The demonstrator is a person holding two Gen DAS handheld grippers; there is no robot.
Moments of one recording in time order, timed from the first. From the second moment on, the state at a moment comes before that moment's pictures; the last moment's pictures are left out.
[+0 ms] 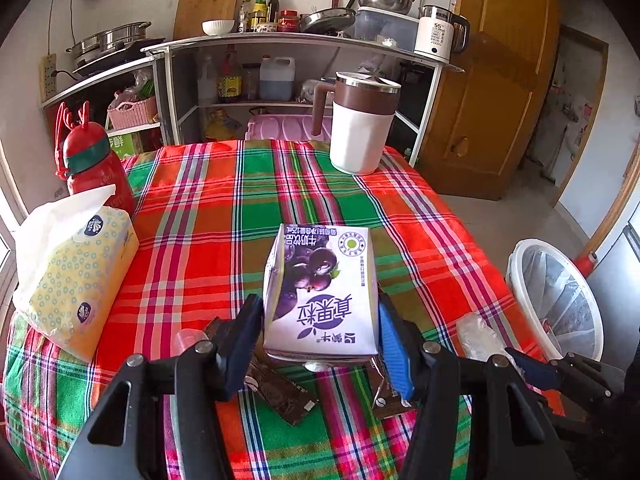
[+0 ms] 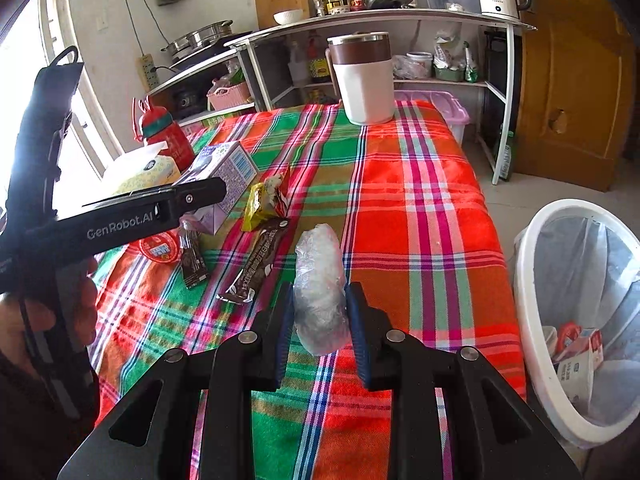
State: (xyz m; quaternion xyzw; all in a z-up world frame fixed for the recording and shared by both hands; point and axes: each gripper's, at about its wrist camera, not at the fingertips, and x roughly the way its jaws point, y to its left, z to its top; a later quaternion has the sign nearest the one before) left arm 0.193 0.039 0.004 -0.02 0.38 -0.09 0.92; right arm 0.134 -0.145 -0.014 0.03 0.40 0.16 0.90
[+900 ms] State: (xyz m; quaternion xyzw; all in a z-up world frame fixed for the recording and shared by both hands) left arm 0.129 -0.036 0.028 -0.01 0.35 -0.16 0.92; right arm 0.093 -0.212 0.014 0.07 0.36 0.10 0.92
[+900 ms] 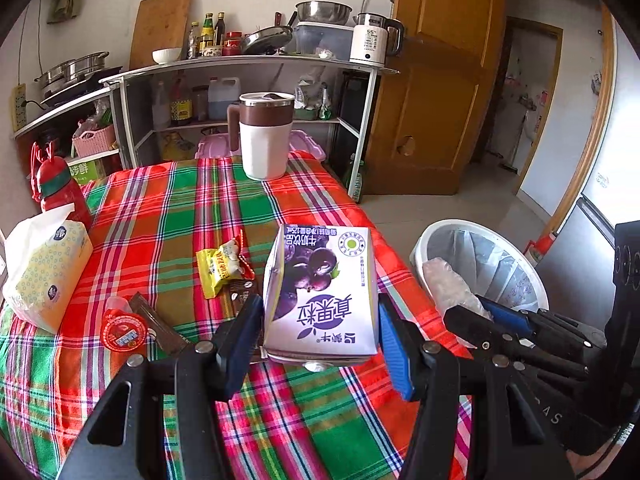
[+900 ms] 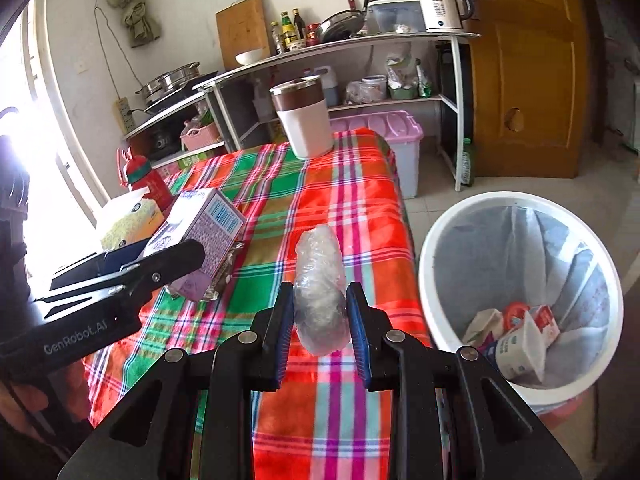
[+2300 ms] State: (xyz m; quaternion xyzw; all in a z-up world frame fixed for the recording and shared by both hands) left arm 0.131 -0.219 0.007 0.08 0.39 -0.27 0.88; right arm 0.072 -0.391 -0.005 0.13 0.38 -0.08 0.91
